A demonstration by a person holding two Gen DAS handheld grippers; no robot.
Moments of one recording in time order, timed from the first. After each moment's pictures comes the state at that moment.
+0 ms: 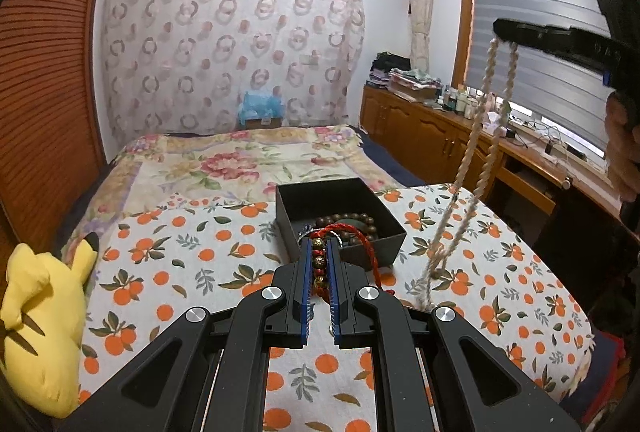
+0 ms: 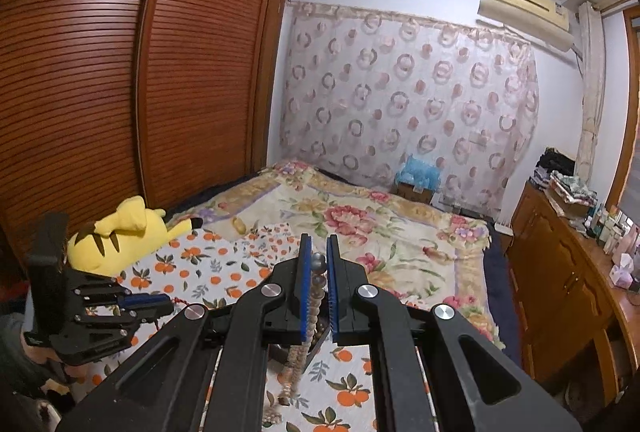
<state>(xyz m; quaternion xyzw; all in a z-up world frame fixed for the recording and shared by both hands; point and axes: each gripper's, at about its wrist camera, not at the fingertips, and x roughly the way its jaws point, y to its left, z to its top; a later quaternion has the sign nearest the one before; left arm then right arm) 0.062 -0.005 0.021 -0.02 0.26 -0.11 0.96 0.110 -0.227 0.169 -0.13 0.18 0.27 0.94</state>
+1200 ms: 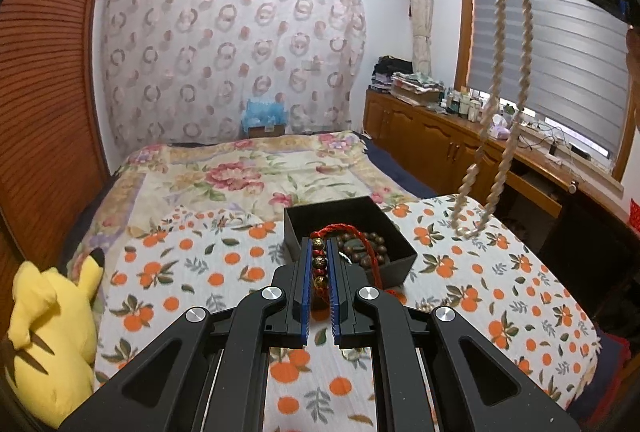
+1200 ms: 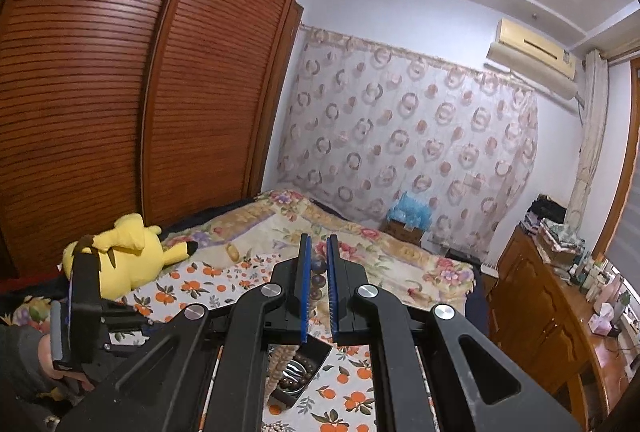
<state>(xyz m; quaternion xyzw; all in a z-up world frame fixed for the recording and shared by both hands) 0.086 -0.002 0.037 0.00 0.25 -0.11 0.96 0.109 -0.203 0.230 -0.17 0.14 0.27 0.94</state>
